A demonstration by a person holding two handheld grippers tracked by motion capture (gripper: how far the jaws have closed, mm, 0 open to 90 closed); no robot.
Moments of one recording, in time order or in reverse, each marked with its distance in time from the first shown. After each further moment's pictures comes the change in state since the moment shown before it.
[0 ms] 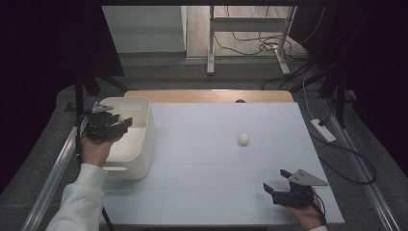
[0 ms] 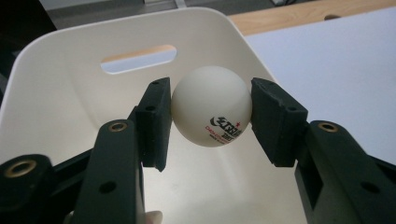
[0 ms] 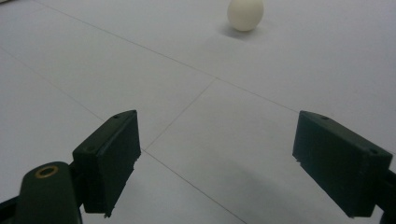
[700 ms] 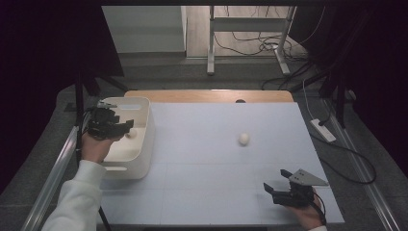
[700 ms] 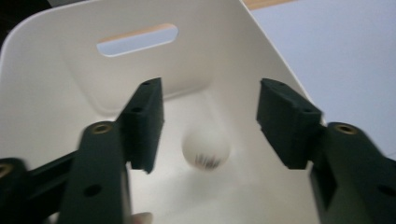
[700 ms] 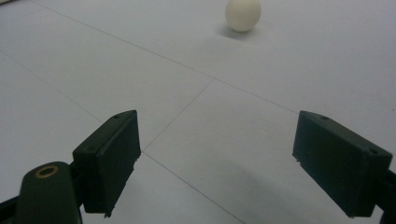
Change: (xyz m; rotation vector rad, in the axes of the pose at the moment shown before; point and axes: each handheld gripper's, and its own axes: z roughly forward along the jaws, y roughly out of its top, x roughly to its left) left arm 0.001 0.008 0.003 0.082 0.006 0.011; right arm 0.000 0.000 0.000 0.000 -0.005 0.005
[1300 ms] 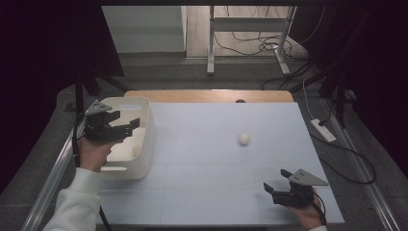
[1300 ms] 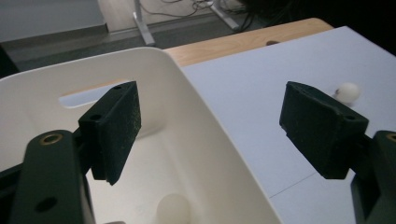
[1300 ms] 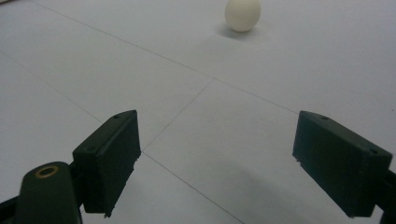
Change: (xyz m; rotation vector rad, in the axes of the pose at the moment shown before) left arm -0.017 -0.006 -0.032 -0.204 -0.157 0.050; right arm 0.000 0.000 0.000 -0.001 0.000 -0.002
